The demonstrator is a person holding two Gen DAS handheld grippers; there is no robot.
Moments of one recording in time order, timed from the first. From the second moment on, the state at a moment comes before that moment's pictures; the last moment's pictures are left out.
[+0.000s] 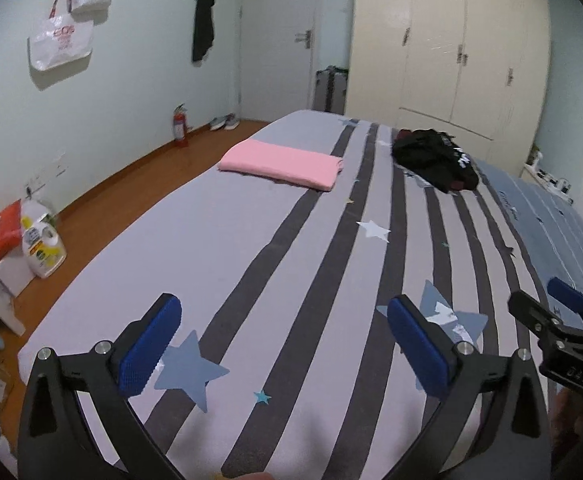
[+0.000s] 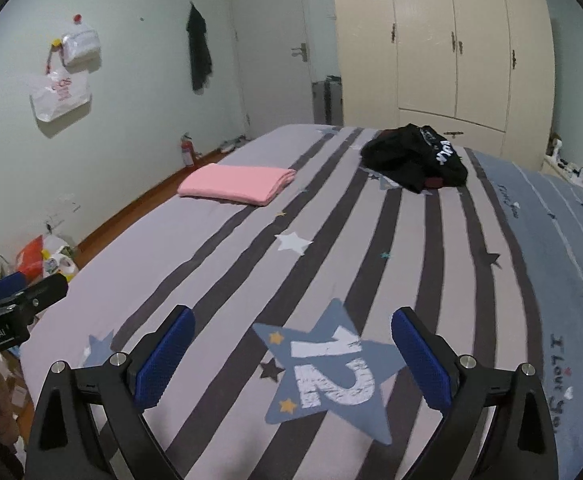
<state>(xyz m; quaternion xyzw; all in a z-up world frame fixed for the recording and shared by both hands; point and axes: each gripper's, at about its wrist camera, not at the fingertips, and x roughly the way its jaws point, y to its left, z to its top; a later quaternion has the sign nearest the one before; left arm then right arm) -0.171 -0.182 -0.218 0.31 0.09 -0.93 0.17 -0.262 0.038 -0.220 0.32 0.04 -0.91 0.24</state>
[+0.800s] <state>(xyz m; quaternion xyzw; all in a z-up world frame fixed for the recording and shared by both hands) -0.031 -0.107 -0.137 0.24 0.07 -0.95 0.18 -0.135 0.085 -0.153 0.26 0.03 -0.93 0.28</state>
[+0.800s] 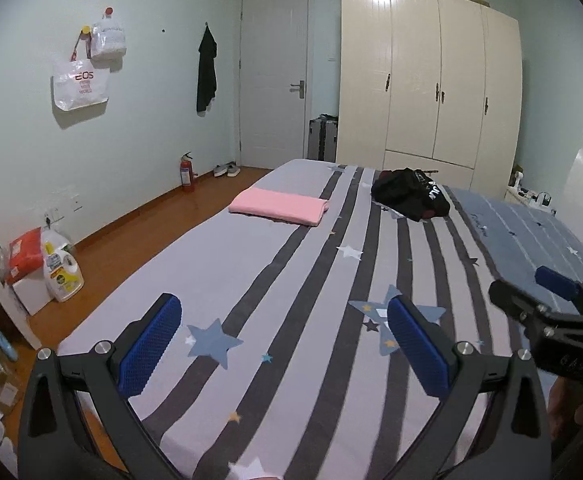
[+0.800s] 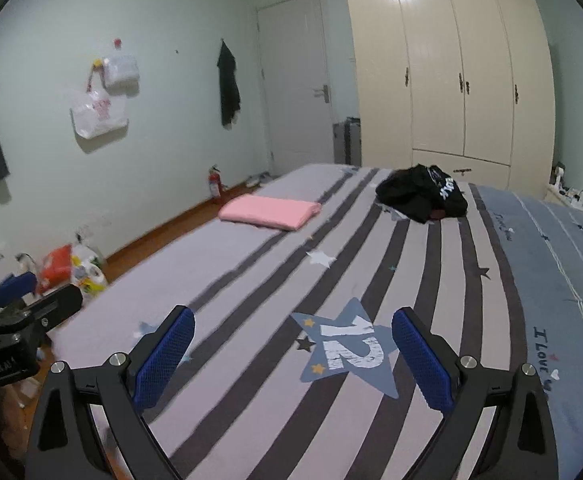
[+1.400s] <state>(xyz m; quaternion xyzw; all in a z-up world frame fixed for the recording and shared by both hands) 0.028 -0.074 -0.084 0.22 0.08 -0.96 0.17 -0.061 0.111 -0.078 0.22 0.03 -0.94 0.27</state>
